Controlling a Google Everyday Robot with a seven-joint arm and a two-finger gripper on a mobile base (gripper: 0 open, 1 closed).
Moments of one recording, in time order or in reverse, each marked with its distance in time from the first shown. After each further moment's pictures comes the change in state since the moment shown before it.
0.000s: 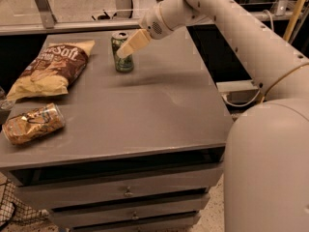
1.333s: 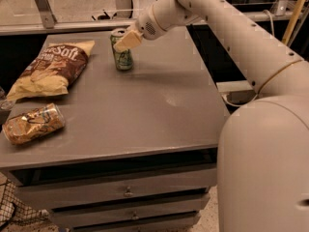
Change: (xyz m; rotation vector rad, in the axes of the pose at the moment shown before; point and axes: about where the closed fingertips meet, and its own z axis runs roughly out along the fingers) arm -0.007 0.006 0.016 -0.008 0.019 0.006
